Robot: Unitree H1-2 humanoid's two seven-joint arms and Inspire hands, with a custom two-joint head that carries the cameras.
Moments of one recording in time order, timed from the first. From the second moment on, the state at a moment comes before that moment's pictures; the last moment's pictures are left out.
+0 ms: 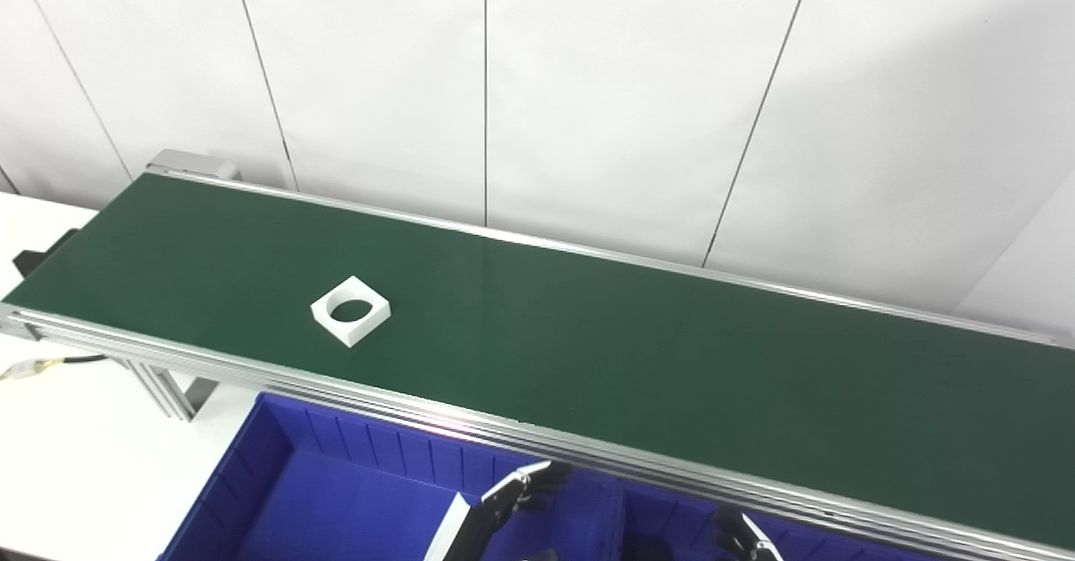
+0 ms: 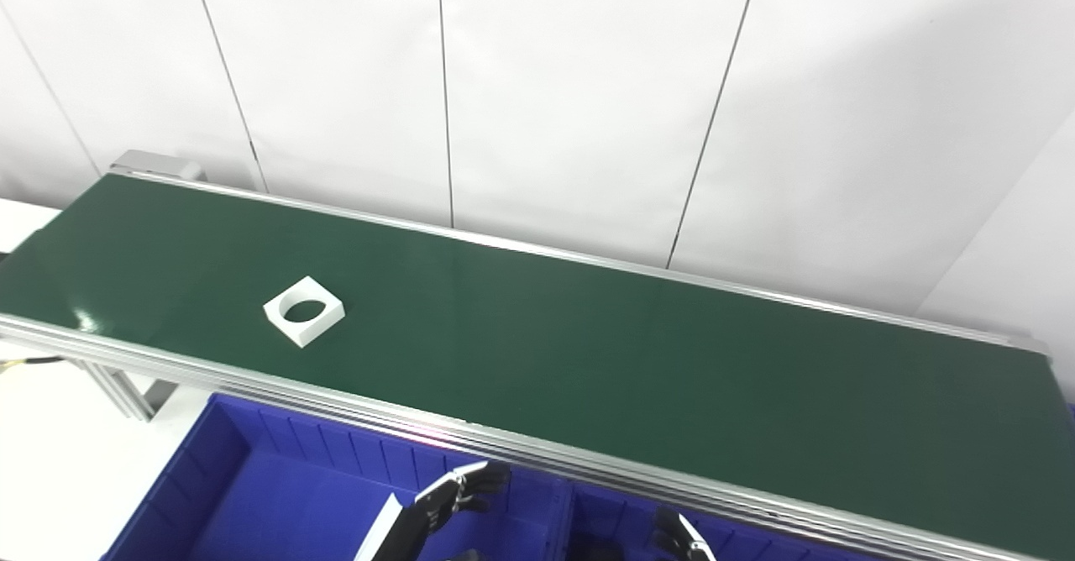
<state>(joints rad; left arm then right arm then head) 0.16 0.19 -0.62 0.14 0.14 -0.44 0.46 0.26 -0.12 0.21 0.16 -0.17 -0.42 -0.06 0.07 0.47</state>
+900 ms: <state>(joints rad) -0.21 0.41 -0.14 0.02 0.10 -0.40 0.00 0.23 -0.14 0.28 0.19 -0.14 -0.42 -0.15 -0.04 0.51</state>
